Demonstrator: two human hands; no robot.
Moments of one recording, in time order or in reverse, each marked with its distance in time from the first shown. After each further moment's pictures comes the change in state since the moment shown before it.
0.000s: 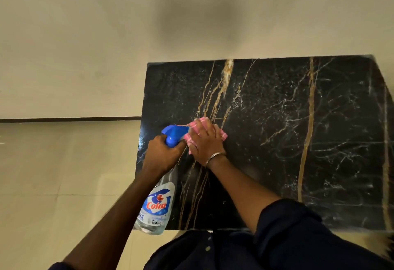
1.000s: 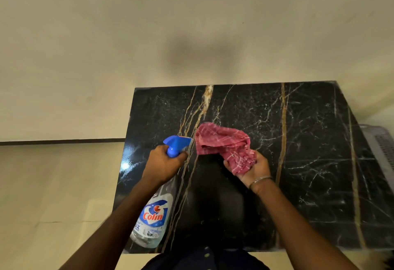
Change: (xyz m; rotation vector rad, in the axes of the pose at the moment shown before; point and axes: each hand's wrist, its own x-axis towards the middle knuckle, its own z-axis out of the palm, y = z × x) left_hand -0.013 0.062 0.028 -0.067 -0.091 0.087; right_hand -0.095 0.134 -0.082 2.416 0.181 0.774
